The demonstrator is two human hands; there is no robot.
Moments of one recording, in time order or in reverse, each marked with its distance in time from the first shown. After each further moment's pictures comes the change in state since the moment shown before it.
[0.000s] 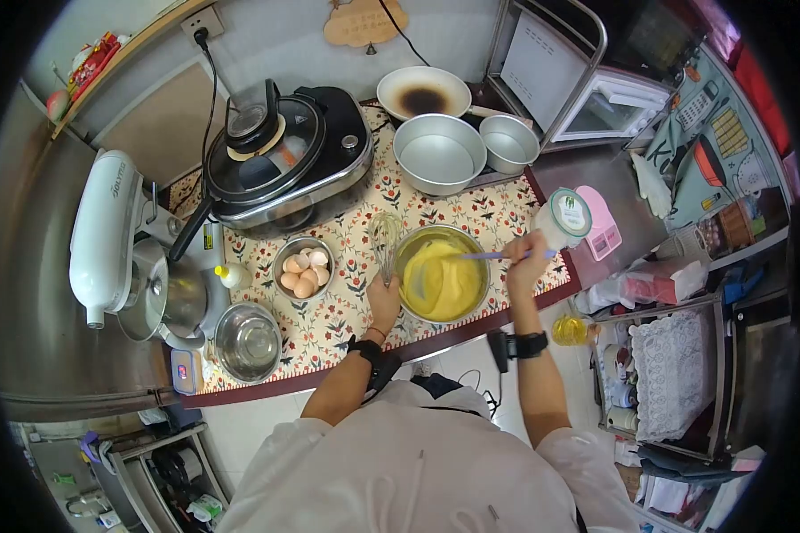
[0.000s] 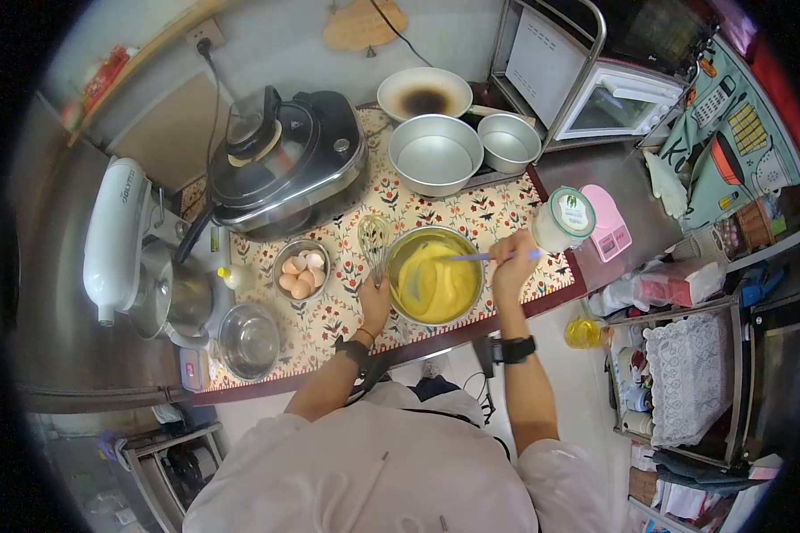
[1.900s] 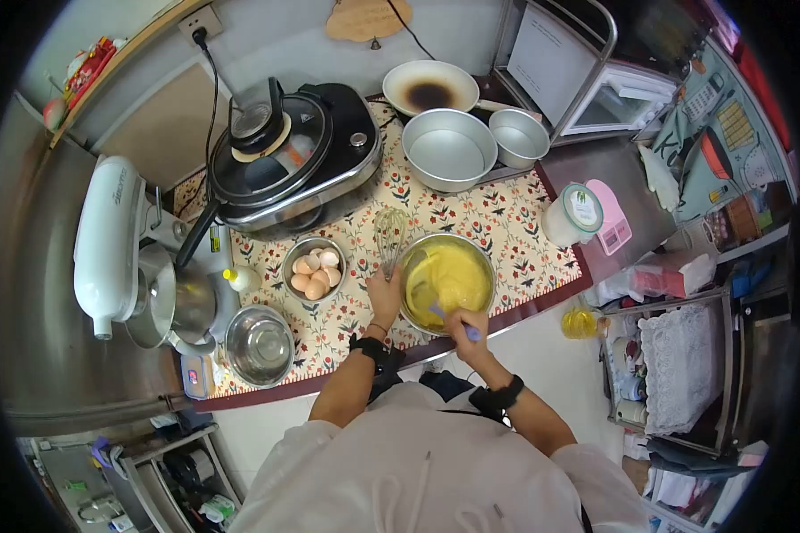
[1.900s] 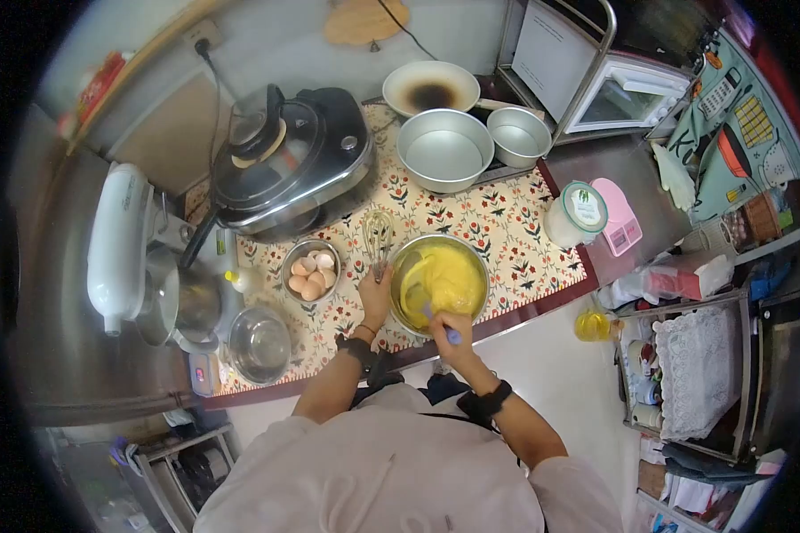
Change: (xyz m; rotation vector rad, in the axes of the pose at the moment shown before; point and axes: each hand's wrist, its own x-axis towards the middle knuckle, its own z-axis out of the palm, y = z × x) left_hand 0.021 -0.014 -0.013 0.030 -0.004 0.017; right_hand -0.126 0.038 -0.007 -0.402 -0.676 -0.198
